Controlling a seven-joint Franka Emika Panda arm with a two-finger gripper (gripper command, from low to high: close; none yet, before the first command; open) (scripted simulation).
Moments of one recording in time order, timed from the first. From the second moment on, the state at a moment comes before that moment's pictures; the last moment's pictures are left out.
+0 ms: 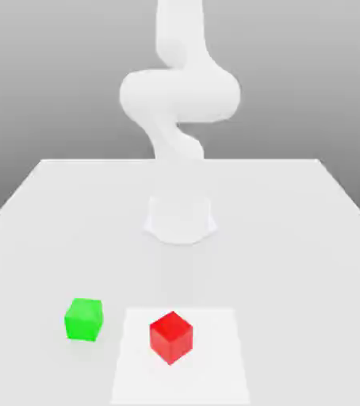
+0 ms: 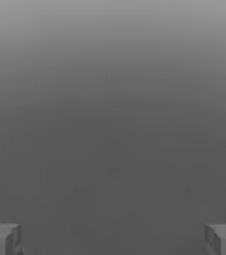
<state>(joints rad) 0.00 -0.71 -0.01 -2.35 0.05 2.35 0.85</state>
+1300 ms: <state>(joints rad) -0.05 0.15 0.01 -2.72 -0.02 2.87 1.60</state>
